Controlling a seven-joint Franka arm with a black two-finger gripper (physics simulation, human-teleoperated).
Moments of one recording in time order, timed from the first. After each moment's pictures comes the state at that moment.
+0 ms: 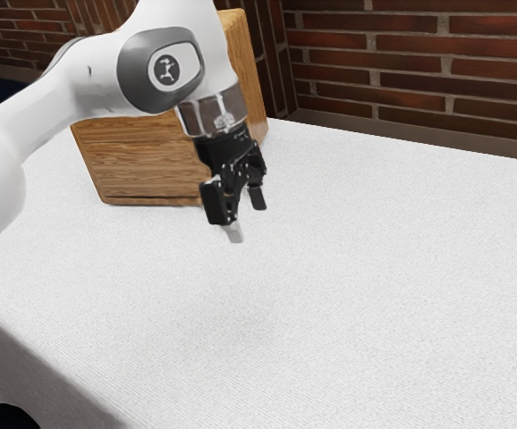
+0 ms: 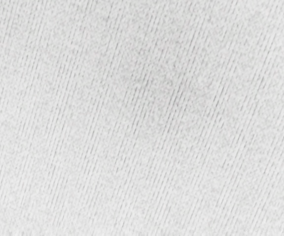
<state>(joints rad) 0.00 0.27 0.03 -1.23 -0.15 1.46 -1.89</state>
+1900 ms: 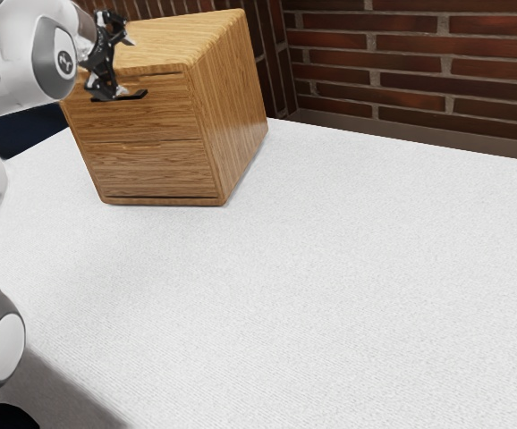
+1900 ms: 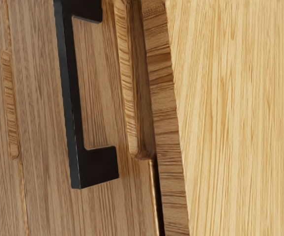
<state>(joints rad) 0.28 0.58 0.35 -0.82 -0.31 2.22 -1.30</state>
